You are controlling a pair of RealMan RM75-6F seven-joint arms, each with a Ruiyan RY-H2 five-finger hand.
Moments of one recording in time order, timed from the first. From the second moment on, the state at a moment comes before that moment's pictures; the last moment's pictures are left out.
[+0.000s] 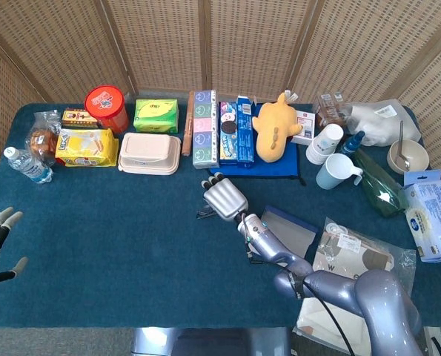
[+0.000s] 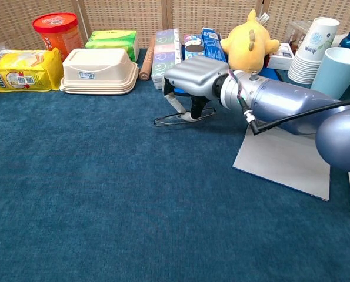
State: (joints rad) left arm -0.11 -1.01 0.01 -1.61 1.46 1.34 -0.16; right arm 1.03 -1.85 0.22 -1.04 -1.26 0.83 -0.36
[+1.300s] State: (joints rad) left arm -0.16 -0.99 -0.03 -1.69 1.50 1.36 -0.11; right arm 0.77 -1.50 0.13 -1.56 -1.31 1.10 -0.46
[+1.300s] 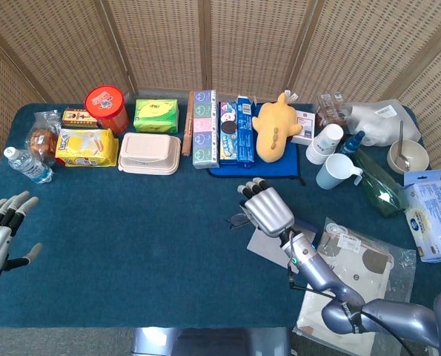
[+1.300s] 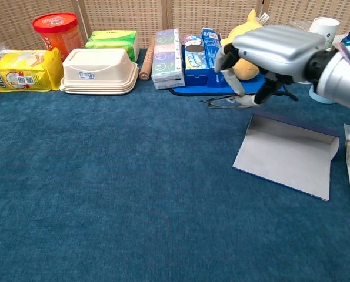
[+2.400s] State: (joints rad) left arm -0.14 -0.97 -0.02 -1.75 1.50 1.40 -0.08; right arm 0.59 -1.43 -0.01 -1.61 -1.41 1.16 -0.41
